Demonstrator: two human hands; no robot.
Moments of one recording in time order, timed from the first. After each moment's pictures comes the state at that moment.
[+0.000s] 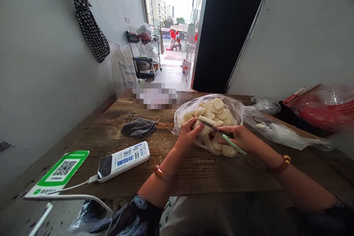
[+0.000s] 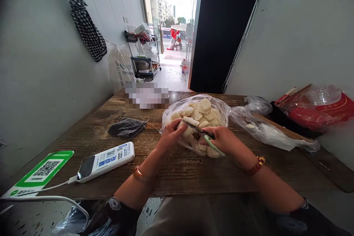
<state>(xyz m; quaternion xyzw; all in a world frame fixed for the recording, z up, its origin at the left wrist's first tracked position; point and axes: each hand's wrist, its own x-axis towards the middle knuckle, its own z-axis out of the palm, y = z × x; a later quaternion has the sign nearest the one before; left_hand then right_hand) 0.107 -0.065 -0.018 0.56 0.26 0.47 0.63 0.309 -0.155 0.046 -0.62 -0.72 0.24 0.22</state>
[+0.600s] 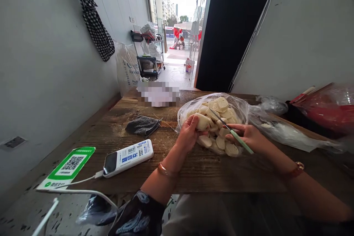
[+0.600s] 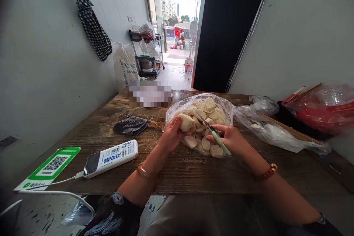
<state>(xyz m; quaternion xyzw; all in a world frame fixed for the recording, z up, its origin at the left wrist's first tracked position) 0.106 -0.064 -0.019 0.39 0.20 0.46 0.77 0.318 -0.163 0.038 -0.67 -0.62 0.29 0.27</state>
